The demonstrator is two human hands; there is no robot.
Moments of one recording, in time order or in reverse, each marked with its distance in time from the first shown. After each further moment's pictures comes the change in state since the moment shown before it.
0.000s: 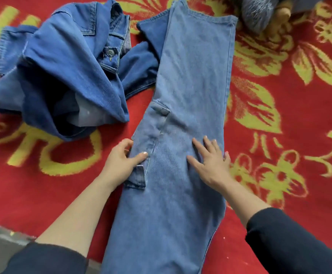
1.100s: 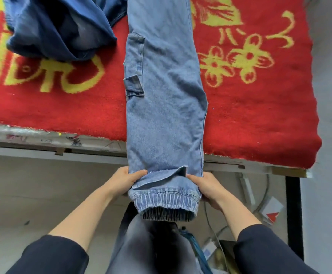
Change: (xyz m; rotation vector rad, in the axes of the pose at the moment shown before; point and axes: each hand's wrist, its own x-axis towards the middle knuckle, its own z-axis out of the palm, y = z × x) left_hand -0.307 -0.147 -0.038 0.219 -0.429 -0.385; right_hand -0.377 0.015 0.191 1.231 -0.323 0.471
